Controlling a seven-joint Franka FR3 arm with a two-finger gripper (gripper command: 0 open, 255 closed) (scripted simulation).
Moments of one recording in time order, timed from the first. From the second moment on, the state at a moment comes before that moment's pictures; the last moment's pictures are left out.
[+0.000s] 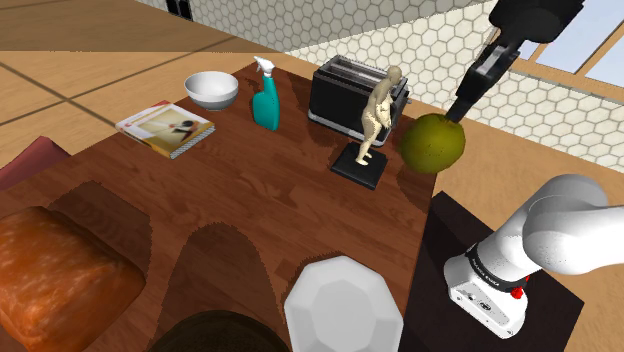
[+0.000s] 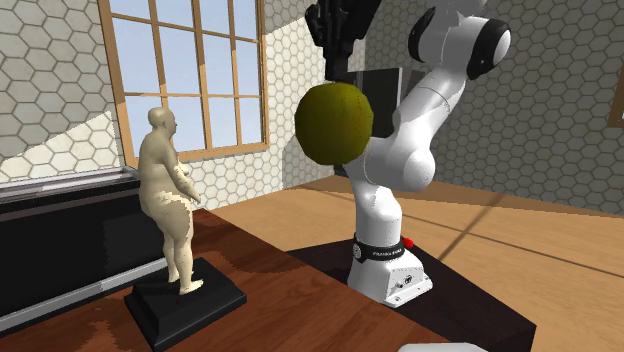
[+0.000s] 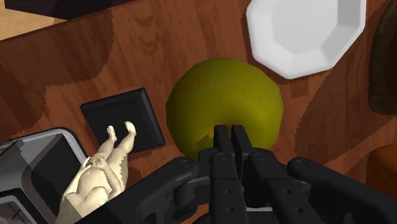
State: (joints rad) arm 0.15 -0.83 0.33 -2.13 0.25 1.41 0.27
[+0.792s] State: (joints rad) arm 0.05 -0.47 0.32 -1.91 0.15 1.53 0.19
